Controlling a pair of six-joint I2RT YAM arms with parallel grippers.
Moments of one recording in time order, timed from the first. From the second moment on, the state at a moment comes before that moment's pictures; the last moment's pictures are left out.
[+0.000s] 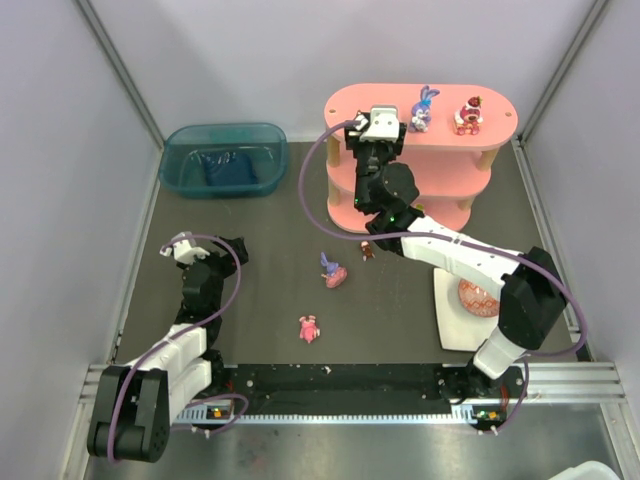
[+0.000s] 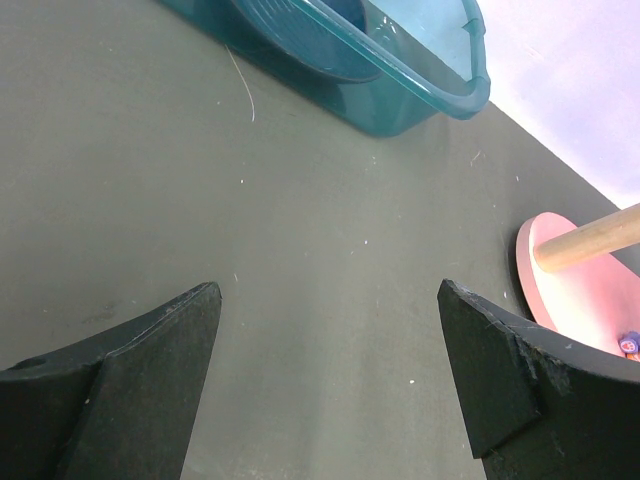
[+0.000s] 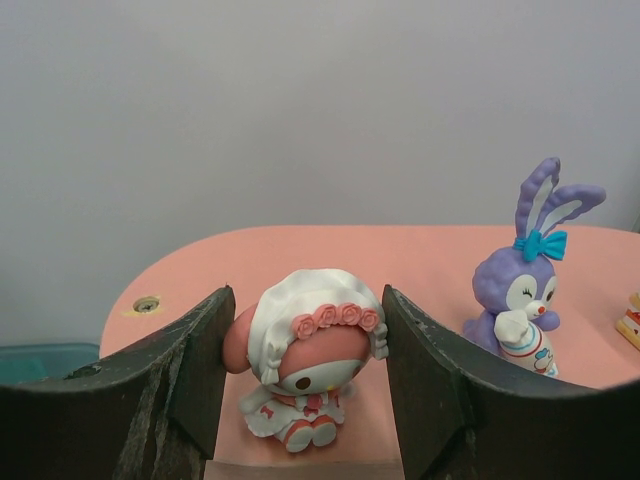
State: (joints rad) left arm -0.09 0.95 0.10 0.70 -0.17 -0.63; right arm 0.83 1.63 1.33 0.87 0.85 -0.45
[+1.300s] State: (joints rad) left arm -0.09 0.95 0.10 0.70 -0.17 -0.63; right arm 0.83 1.63 1.32 0.85 0.85 -0.45
